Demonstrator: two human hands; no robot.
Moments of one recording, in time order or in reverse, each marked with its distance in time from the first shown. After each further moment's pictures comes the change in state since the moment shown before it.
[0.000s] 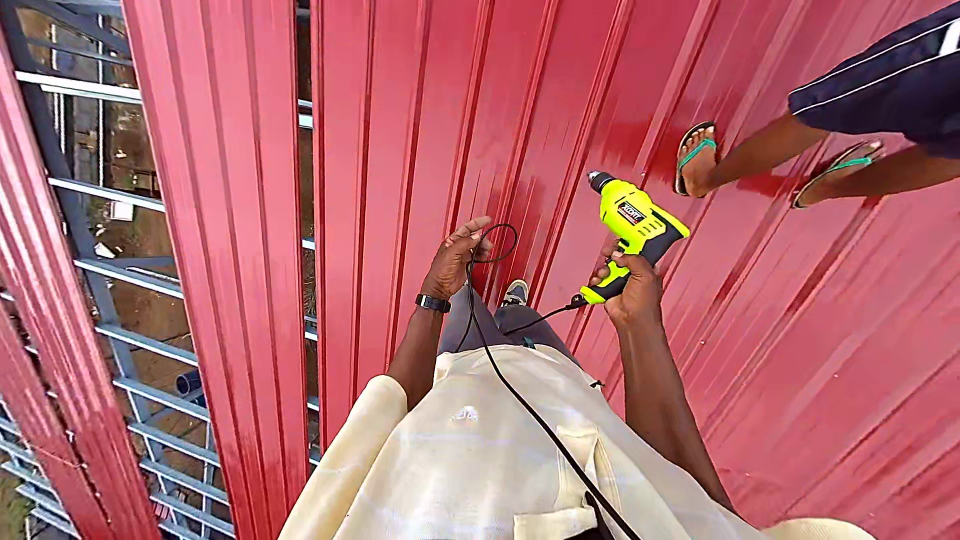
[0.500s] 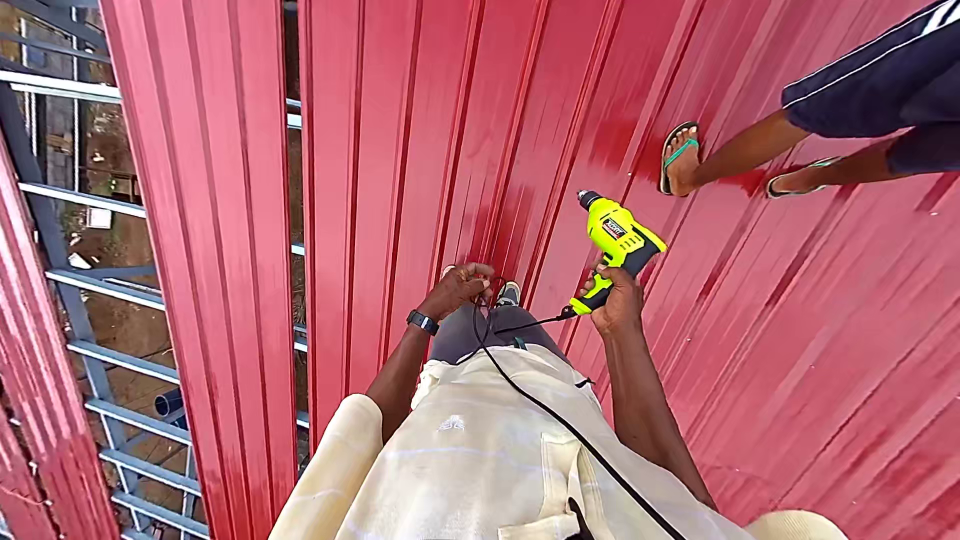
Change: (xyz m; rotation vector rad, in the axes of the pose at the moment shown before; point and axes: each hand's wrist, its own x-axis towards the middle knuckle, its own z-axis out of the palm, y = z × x) left_hand -0.007 -0.045 -0.021 0.487 -0.160 -0.295; right_hand -0.002 0.024 -0.019 -0.043 0.089 0.055
